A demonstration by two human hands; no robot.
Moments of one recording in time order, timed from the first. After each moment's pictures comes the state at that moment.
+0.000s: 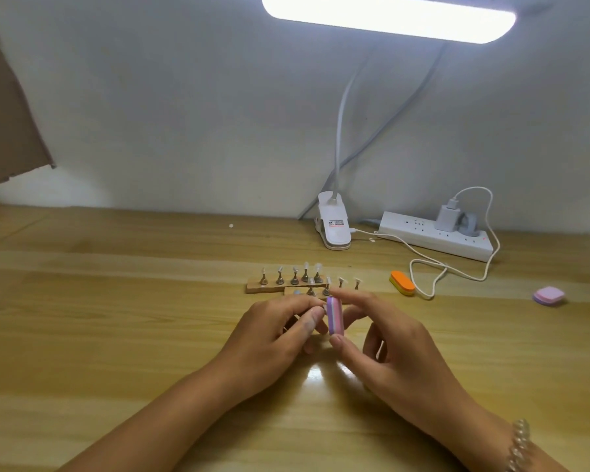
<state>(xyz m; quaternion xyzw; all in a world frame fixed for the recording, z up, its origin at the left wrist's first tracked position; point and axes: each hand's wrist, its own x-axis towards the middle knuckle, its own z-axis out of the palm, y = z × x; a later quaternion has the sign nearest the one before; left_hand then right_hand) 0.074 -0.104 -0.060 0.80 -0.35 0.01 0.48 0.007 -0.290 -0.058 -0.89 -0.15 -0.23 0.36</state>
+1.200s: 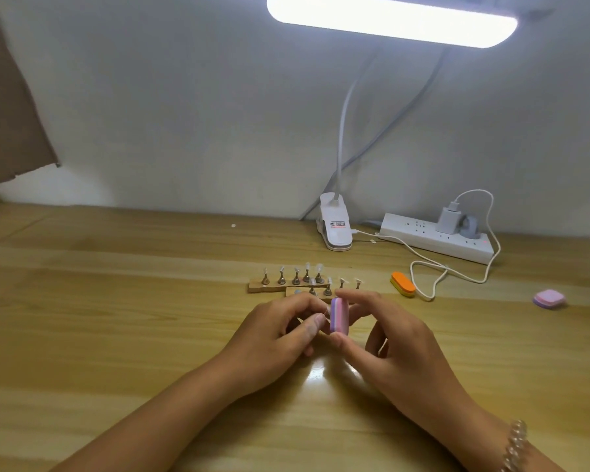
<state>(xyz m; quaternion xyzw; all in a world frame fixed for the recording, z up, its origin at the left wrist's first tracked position) 0.077 -0.104 -0.064 0.80 -0.34 -0.03 0.50 0.007 -0.290 -0.057 -0.90 -0.12 -0.25 0.33</state>
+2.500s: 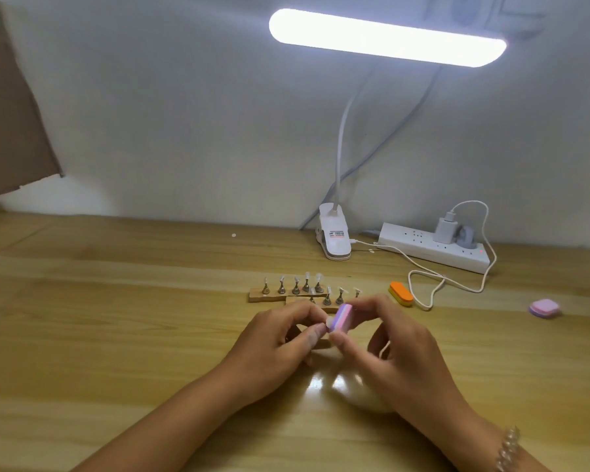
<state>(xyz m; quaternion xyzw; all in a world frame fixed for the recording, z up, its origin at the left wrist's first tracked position) 0.075 -0.104 -0.061 0.79 -0.34 -0.02 0.51 0.006 -0.287 -0.054 -0.90 -0.09 -0.25 0.35</state>
